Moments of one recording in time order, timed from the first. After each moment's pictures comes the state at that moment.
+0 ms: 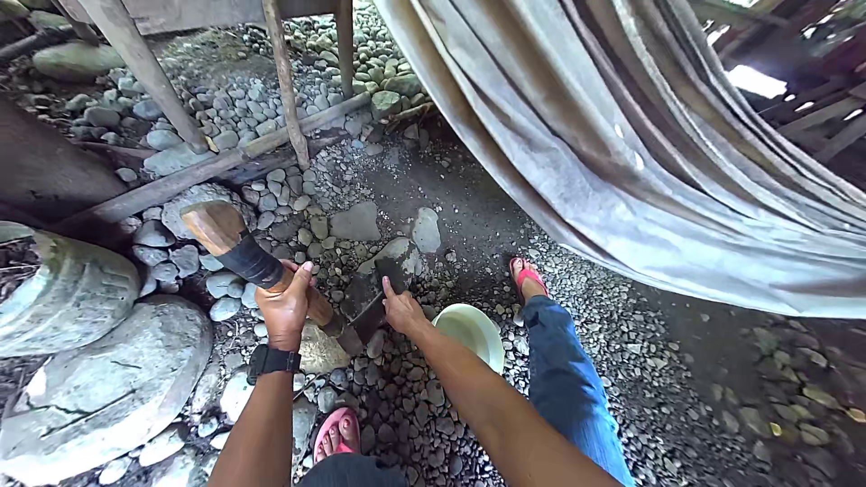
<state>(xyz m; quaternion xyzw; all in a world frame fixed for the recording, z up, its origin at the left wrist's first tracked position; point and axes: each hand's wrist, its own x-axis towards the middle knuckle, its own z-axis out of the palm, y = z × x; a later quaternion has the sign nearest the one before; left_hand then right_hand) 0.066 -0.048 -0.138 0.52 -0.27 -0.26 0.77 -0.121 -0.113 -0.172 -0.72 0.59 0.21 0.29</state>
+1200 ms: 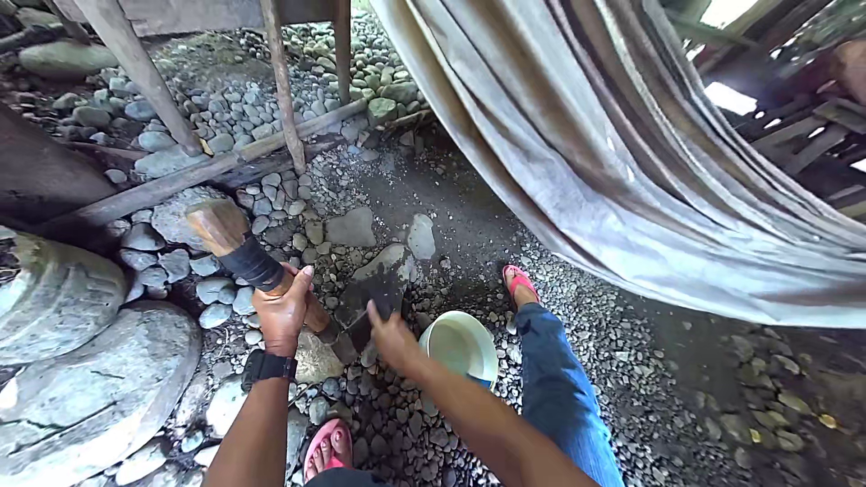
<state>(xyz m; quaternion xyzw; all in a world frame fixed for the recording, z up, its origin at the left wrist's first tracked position) 0.066 -0.052 -0.137 0.52 -0.28 -0.27 0.76 -0.126 -0.079 -0.173 -0.75 0.55 0.20 0.31</state>
